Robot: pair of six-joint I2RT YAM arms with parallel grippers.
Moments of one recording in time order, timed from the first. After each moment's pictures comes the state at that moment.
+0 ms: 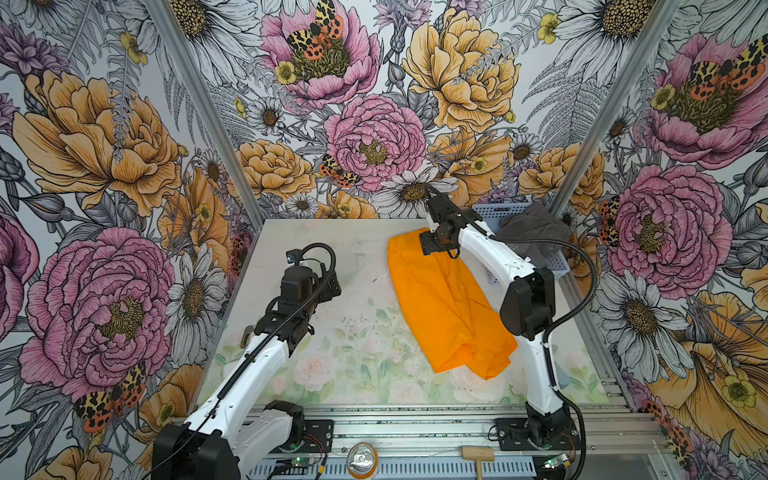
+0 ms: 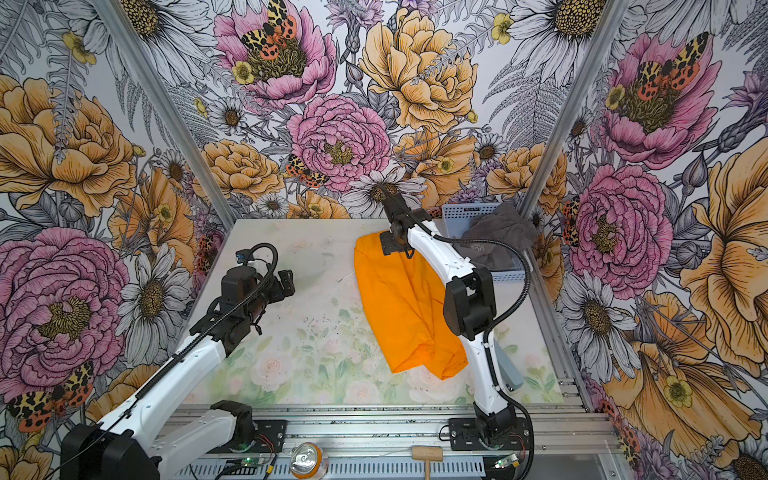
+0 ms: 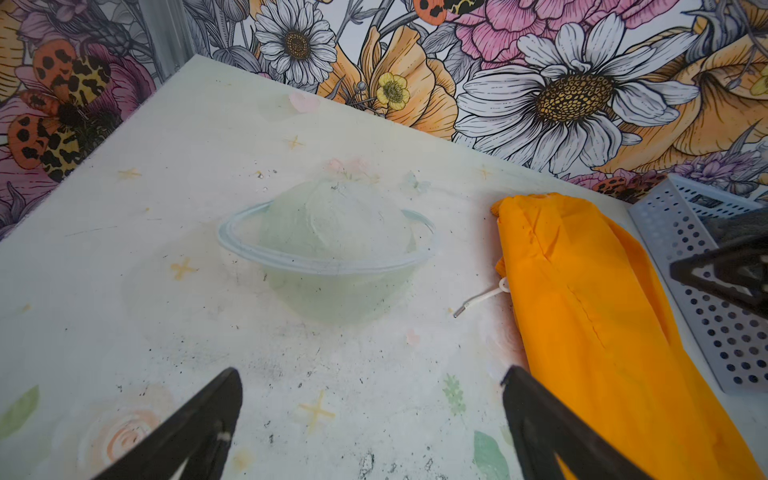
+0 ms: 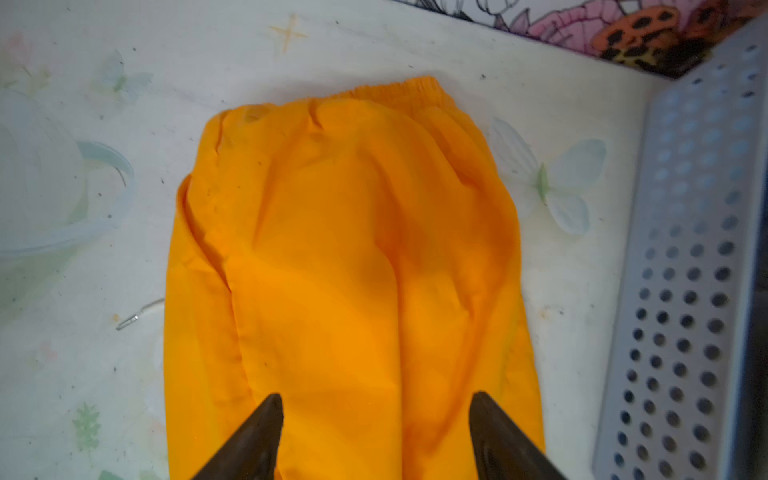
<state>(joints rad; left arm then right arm) -0.23 1.02 0.71 -0.18 -0.19 -0.40 0.43 2.32 2.26 -1.00 0.06 0.15</state>
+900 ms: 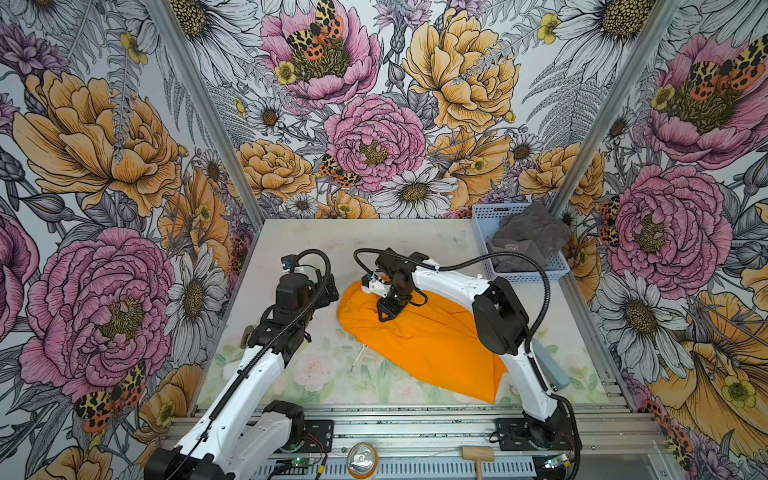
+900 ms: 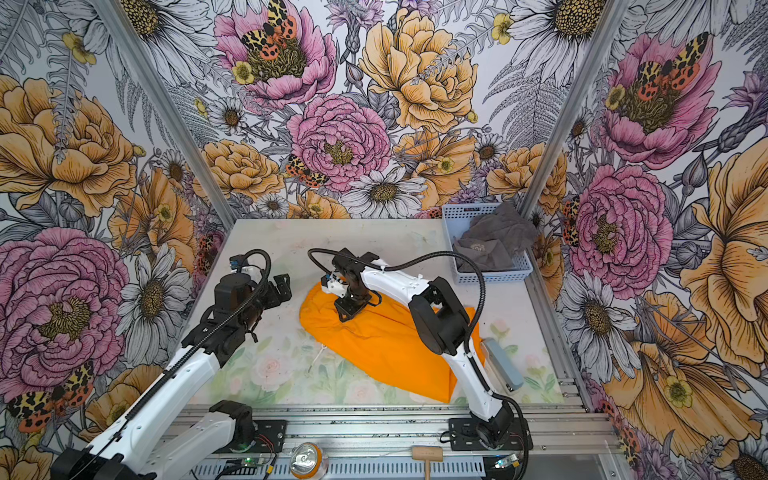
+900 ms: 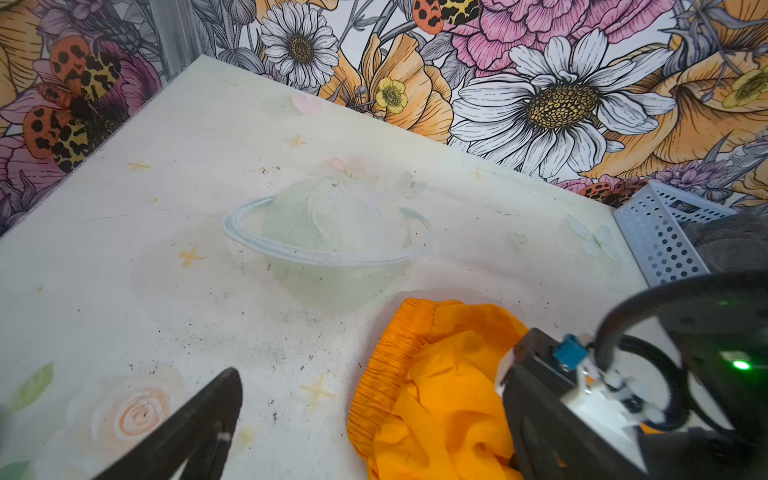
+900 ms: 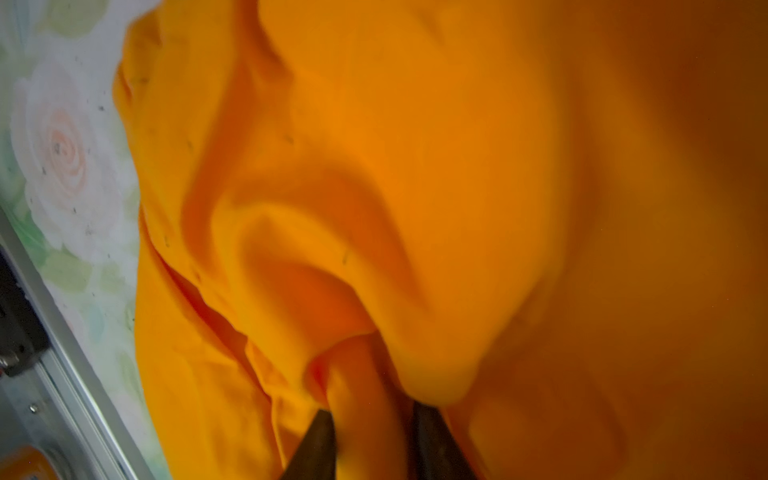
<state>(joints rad) -0.23 0.92 0.66 -0.23 -0.18 -0.43 0.74 2.22 1.86 -1.00 -0.35 -0.17</state>
